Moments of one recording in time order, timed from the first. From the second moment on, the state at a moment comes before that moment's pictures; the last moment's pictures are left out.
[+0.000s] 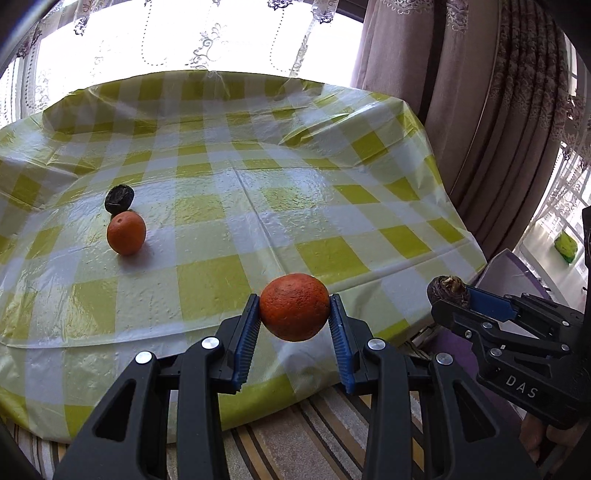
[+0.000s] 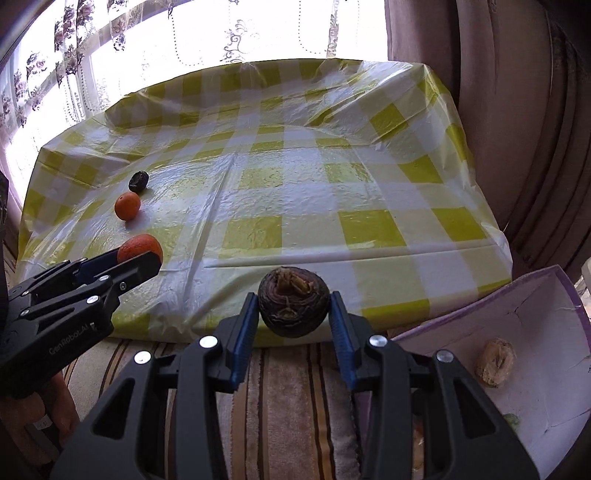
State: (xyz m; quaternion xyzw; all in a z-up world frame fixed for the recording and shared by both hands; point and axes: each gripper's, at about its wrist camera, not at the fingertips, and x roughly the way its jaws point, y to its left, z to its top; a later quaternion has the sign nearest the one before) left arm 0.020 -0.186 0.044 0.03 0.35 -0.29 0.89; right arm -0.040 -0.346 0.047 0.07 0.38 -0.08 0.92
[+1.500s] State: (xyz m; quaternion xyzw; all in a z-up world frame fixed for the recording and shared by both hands) left arm -0.155 -0.412 -0.031 0.36 0.39 -0.57 0.63; right arm -0.148 -0.492 -0.051 -0.02 0.60 -0.21 0.78
